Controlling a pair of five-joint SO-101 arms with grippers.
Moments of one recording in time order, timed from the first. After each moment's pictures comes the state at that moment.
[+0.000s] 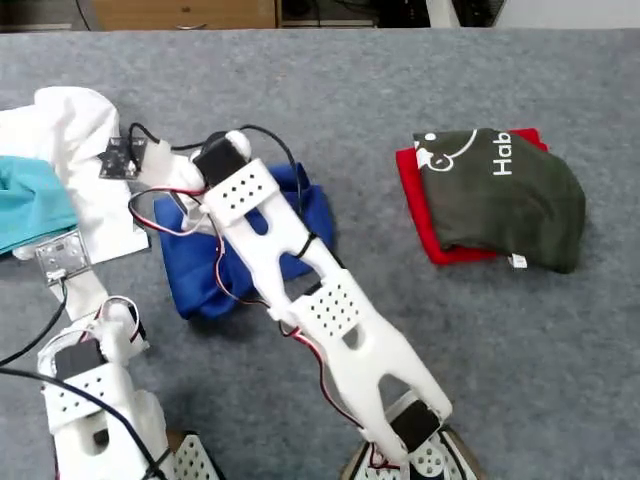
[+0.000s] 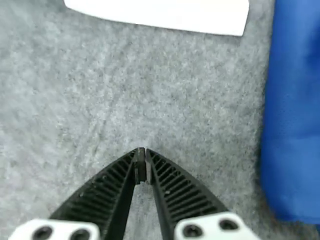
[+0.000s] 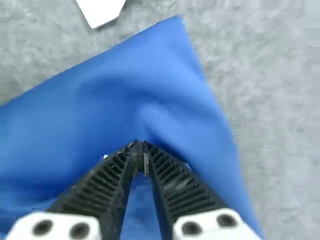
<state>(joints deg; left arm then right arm) -27.2 -69.0 85.5 50.9 -8.2 -43.7 66.9 -81.6 97.3 32.1</state>
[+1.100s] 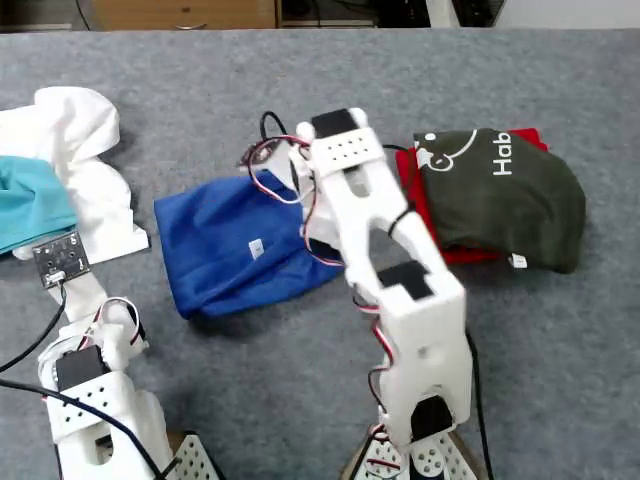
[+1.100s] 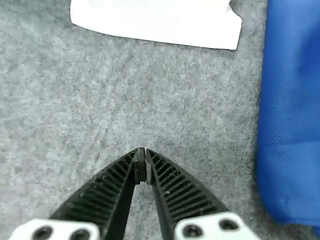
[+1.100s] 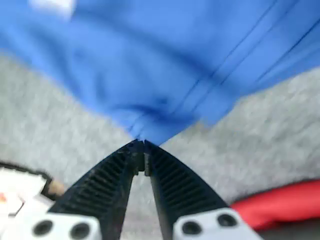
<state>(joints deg) -27.2 -74.0 86.3 52.2 -8.2 -23.0 30.5 -19.9 101.3 37.1</state>
